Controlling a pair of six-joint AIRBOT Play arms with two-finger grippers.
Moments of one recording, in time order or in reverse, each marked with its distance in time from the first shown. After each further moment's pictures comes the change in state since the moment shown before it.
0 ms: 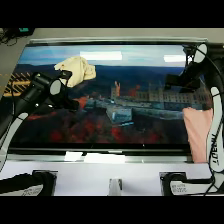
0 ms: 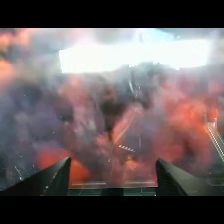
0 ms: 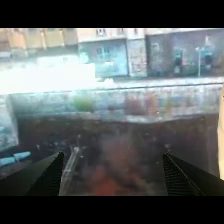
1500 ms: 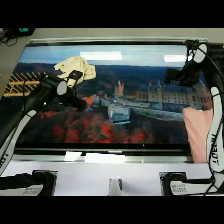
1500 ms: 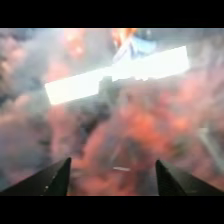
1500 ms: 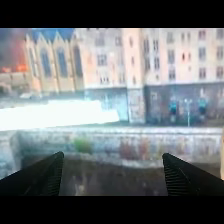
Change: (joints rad) left arm -0.001 -0.079 0.000 -0.095 0.177 0.137; right arm 0.000 0.000 0.000 0.000 -0.163 0.000
